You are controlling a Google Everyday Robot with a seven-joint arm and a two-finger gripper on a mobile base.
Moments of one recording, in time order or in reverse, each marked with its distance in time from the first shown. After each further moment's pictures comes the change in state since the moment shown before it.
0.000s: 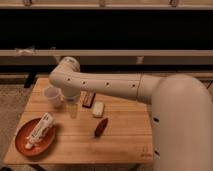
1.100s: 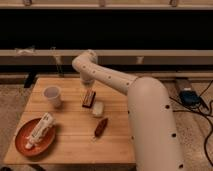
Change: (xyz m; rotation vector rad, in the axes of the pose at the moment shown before) arm -0.056 0.169 0.089 -0.067 -0.001 0.047
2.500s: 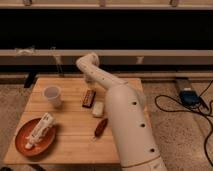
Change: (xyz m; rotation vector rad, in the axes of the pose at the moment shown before) arm -0.009 0.052 0.078 0.026 -0.041 0.063
